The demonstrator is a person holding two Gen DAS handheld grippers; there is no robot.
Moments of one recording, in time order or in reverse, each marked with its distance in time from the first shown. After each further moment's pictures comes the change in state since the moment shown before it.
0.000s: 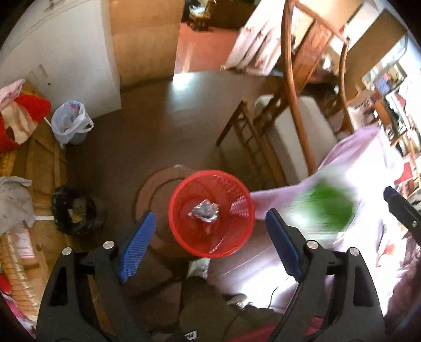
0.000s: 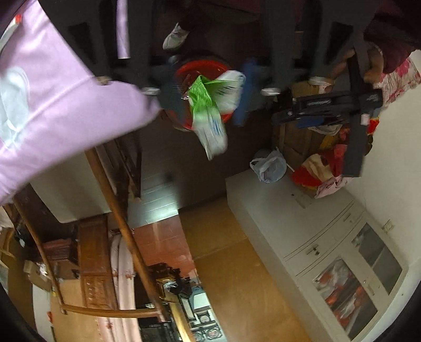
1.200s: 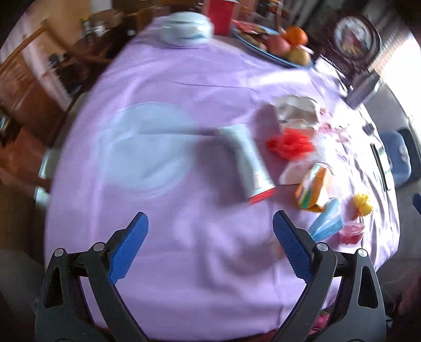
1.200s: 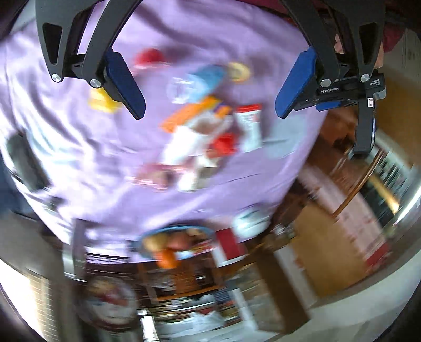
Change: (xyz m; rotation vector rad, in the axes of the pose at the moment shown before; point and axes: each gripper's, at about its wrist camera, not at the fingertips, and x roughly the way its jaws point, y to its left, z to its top) left arm 0.069 -0.473 -0.133 1.111 0.195 -0.339; right arm -0.308 -0.187 -0.316 1.012 -0.511 -0.791
